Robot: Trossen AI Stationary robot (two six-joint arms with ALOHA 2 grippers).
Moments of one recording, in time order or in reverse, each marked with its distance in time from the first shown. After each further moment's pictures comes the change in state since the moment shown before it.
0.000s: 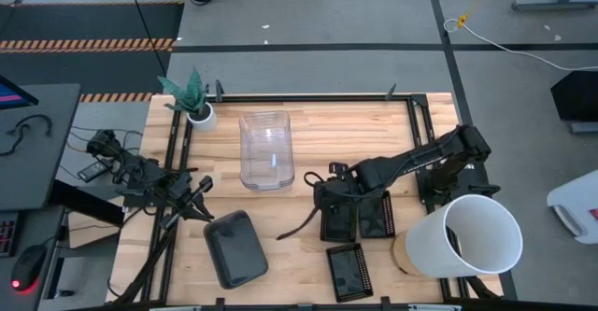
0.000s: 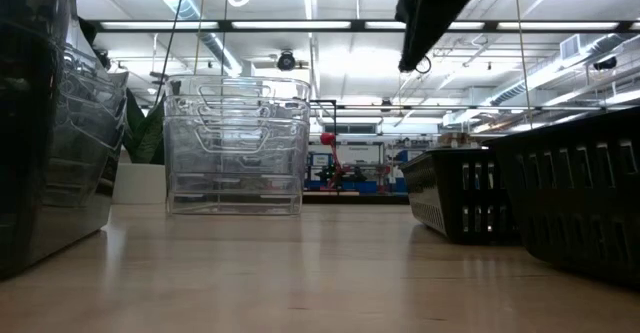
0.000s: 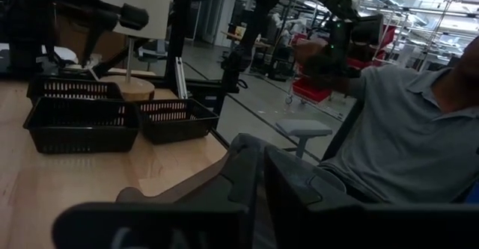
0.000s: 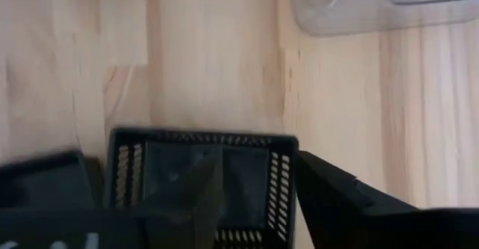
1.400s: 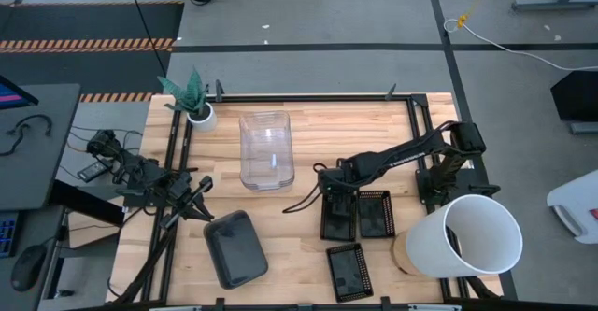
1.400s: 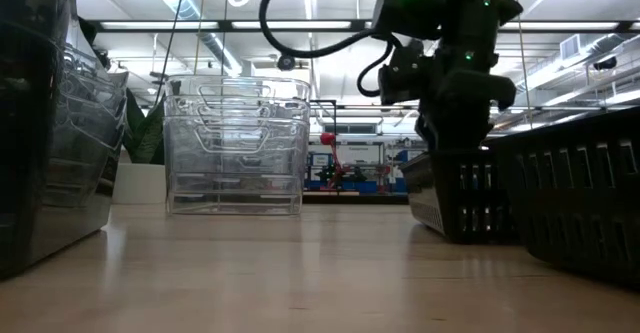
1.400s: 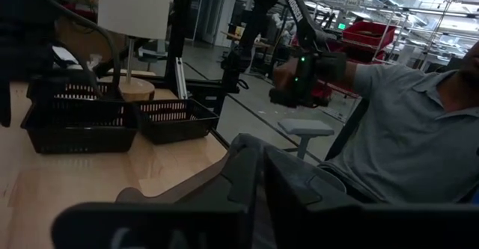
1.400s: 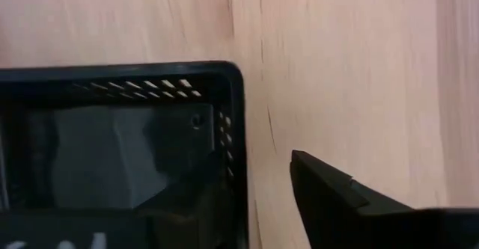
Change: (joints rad) left arm 0.000 0.000 0.000 0.000 0.000 0.000; right arm -0.189 0.007 -0.420 0.318 -0.129 -0.067
